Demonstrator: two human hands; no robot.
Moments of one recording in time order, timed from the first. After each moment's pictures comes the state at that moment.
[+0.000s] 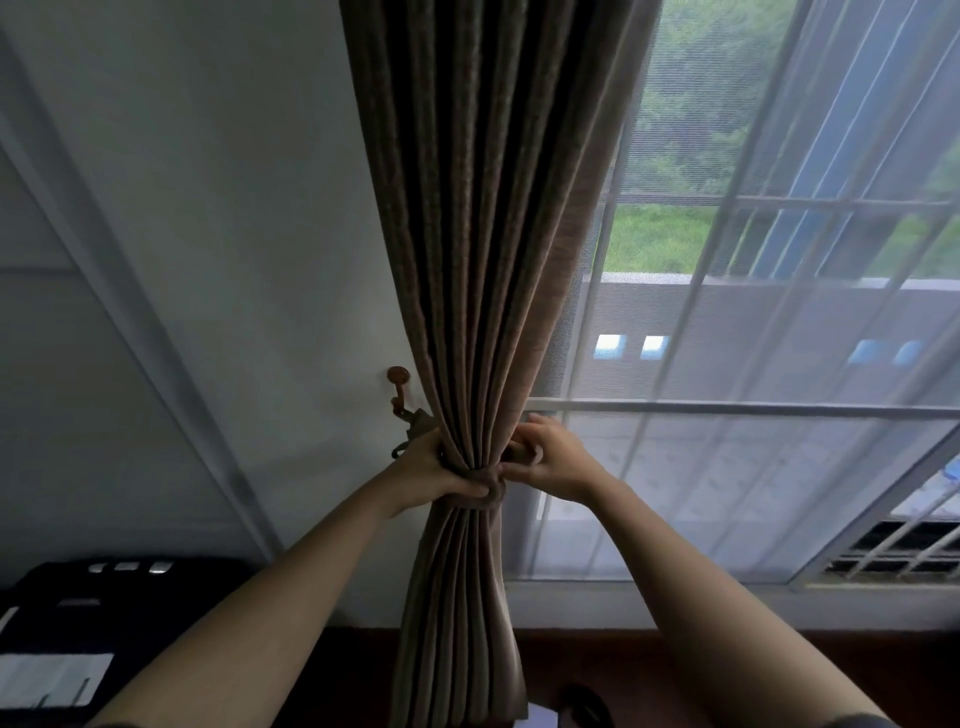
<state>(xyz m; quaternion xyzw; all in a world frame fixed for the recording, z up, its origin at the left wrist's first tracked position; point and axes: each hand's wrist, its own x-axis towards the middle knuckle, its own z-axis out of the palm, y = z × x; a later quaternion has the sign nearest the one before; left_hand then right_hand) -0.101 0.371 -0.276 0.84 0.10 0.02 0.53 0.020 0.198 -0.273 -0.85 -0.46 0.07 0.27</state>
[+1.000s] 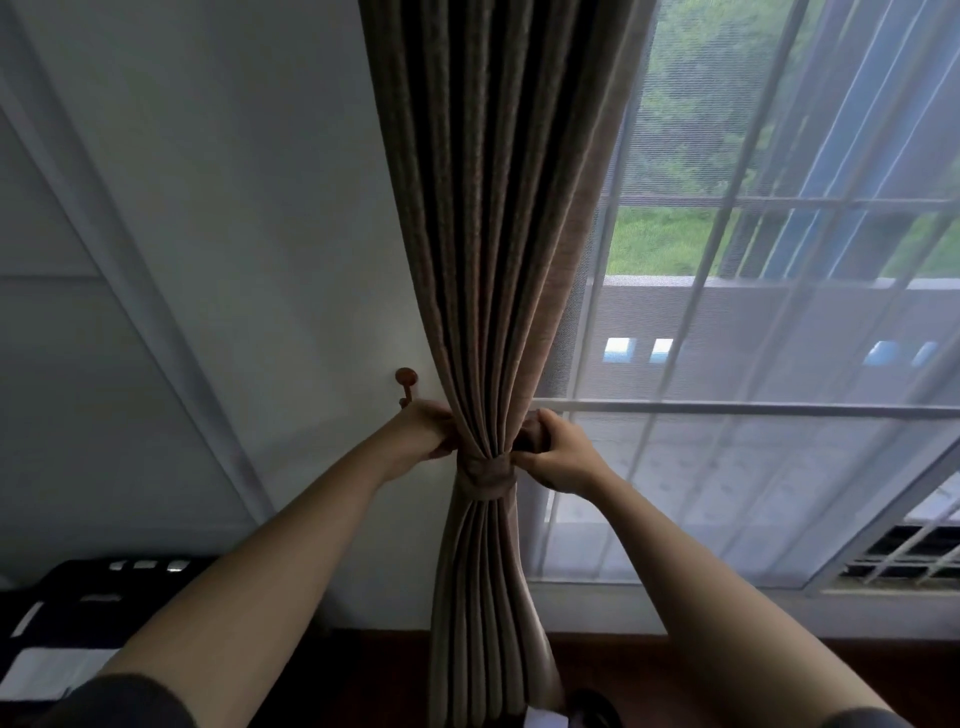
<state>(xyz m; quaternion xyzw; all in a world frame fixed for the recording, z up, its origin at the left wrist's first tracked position) -0.088 0.371 -0.229 0.78 0.27 0.01 0.57 0.010 0.200 -0.264 -0.85 -0.32 0.13 0.40</state>
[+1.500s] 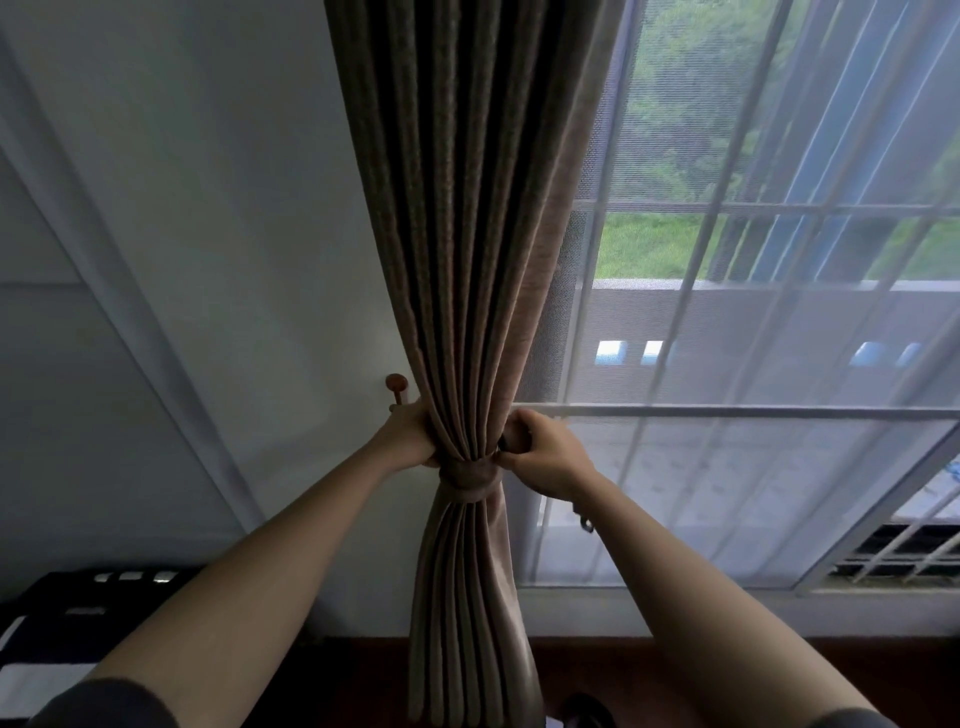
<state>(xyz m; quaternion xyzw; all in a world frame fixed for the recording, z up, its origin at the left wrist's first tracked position) -0.081 0.366 -0.221 0.83 0.30 0.05 0.47 0.011 0.208 -0.259 -0.88 -0.34 0.09 0.33</state>
